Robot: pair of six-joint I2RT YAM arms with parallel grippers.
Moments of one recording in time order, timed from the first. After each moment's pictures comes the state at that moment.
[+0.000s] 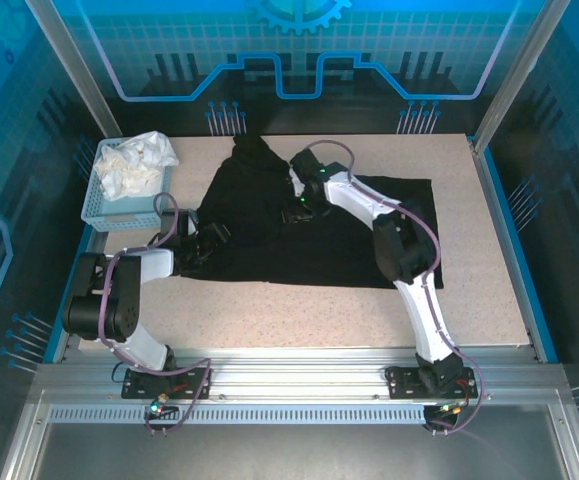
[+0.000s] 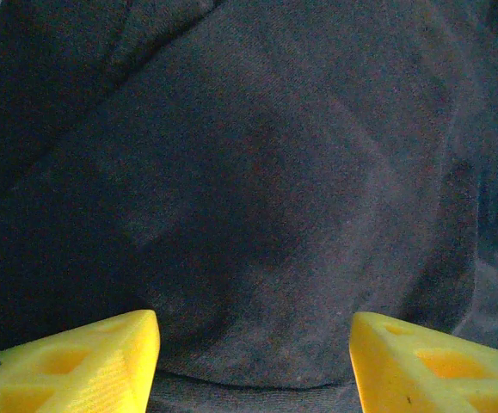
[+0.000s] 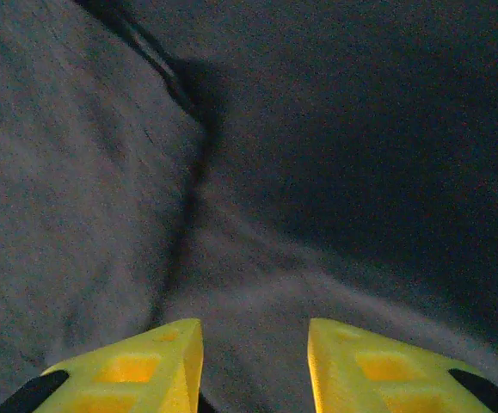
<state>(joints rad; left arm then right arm) 0.00 1.61 0.63 0.16 0.35 -0.74 0.52 2.27 1.89 -0.82 -0.20 0.33</state>
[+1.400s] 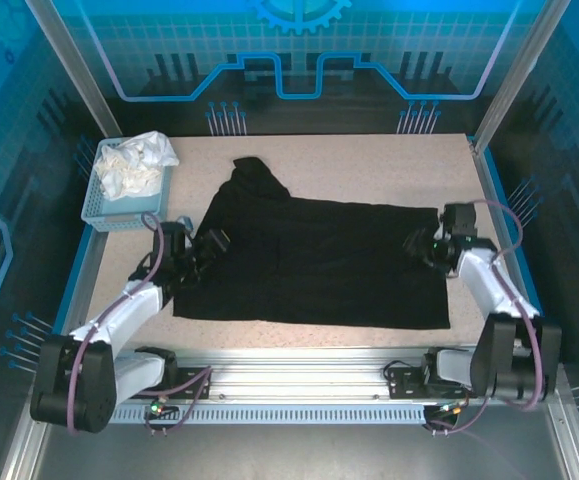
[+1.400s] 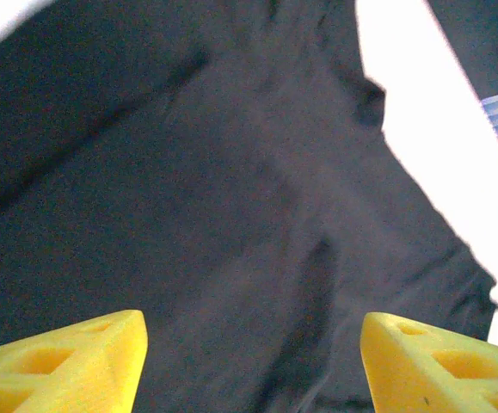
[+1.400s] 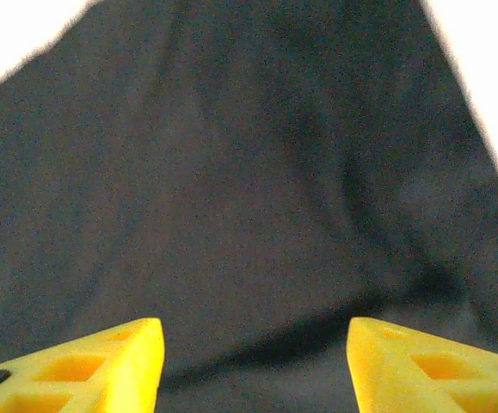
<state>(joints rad) -0.11 1.16 0.54 -0.03 0.22 -0.84 -0.13 1.32 0.83 -0.53 -0.13 0.49</state>
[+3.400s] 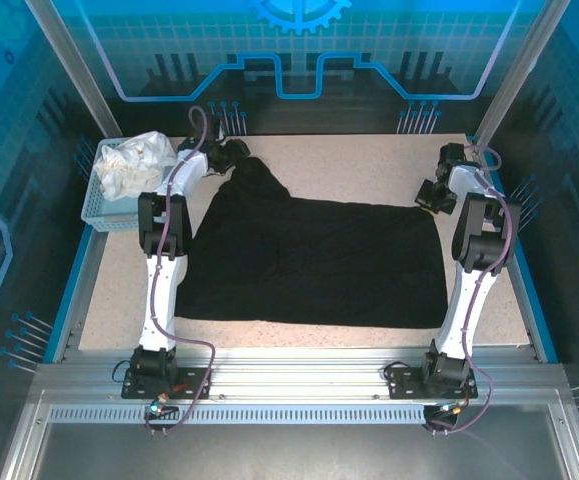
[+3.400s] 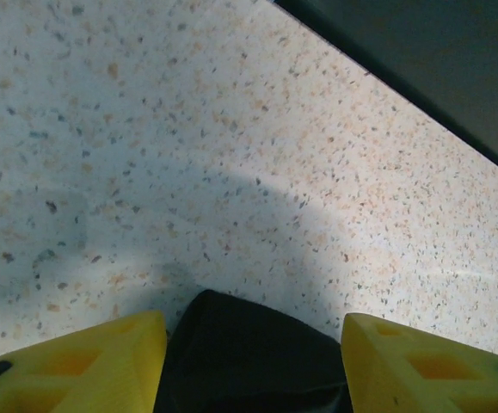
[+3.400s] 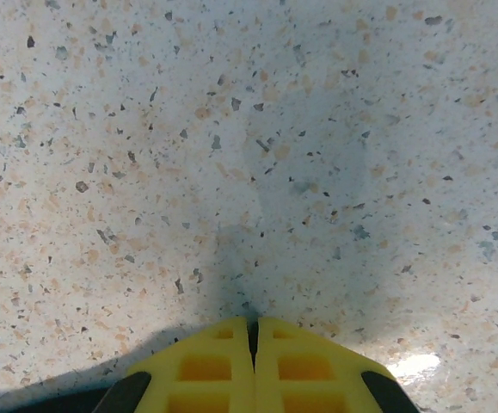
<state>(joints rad) -0.04 2.60 2.32 -0.57 0.27 -0.63 -0.19 2.22 1.71 -0.75 -0.03 0.33</state>
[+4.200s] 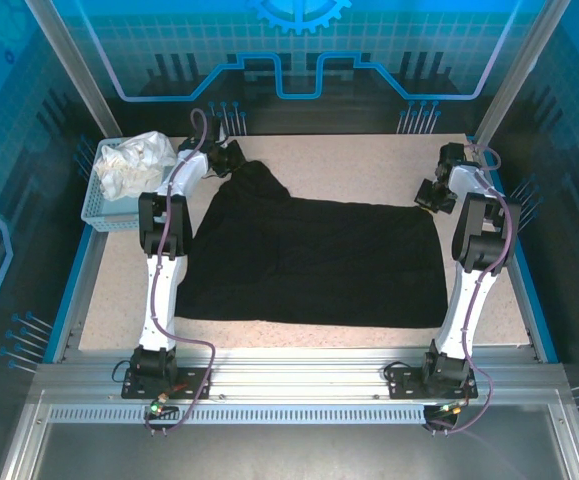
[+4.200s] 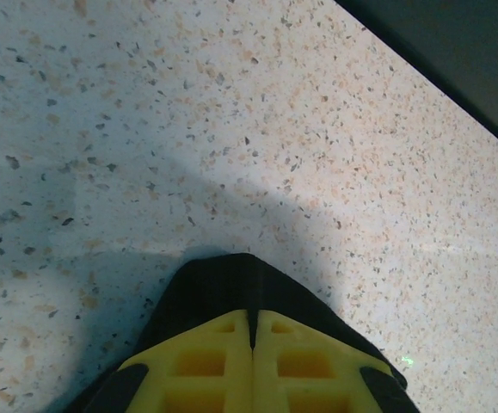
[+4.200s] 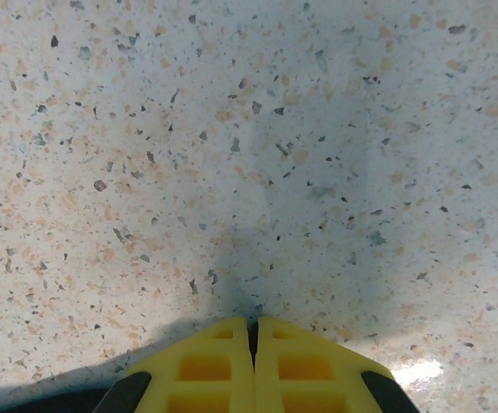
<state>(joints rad) -0.04 2.60 2.32 -0.59 0.34 -0.63 -0.19 2.22 1.71 -0.74 -0.05 0.31</state>
